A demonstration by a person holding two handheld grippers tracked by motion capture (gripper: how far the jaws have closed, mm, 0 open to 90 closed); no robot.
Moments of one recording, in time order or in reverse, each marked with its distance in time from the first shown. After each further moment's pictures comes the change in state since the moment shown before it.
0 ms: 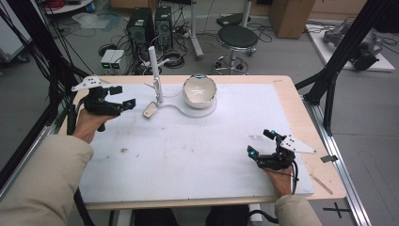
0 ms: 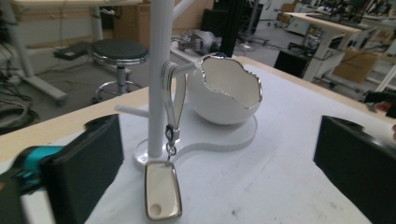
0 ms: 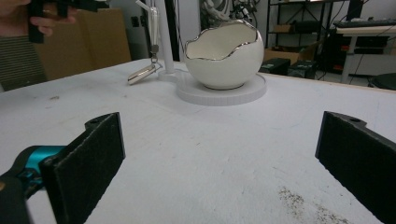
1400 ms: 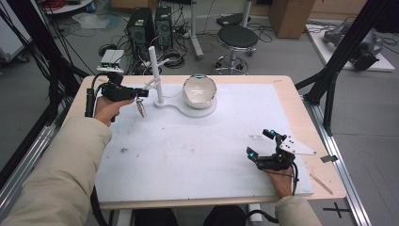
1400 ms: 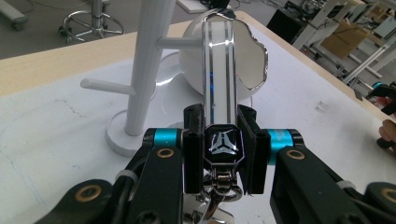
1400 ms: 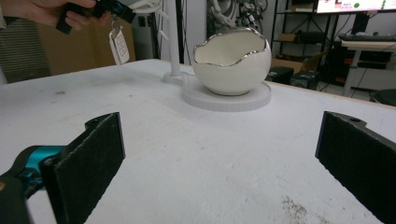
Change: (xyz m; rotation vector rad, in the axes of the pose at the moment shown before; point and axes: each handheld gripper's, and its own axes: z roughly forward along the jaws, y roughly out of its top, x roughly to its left) left arm 0.026 0.023 0.069 0.253 -0.072 -0.232; right arm 0.005 0.002 -0.002 -0.009 0.022 -0.054
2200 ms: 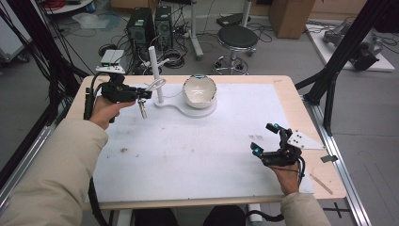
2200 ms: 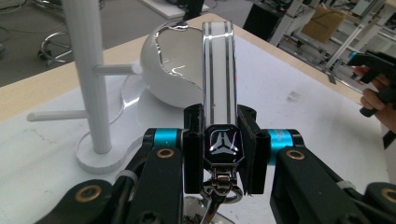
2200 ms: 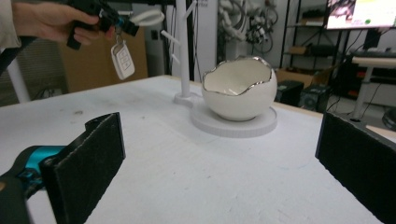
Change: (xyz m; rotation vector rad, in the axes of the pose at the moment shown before) left arm -0.033 0.009 -0.011 -0.006 -0.066 0.126; right arm -0.003 0.029 -0.008 -0.061 0.048 -0.009
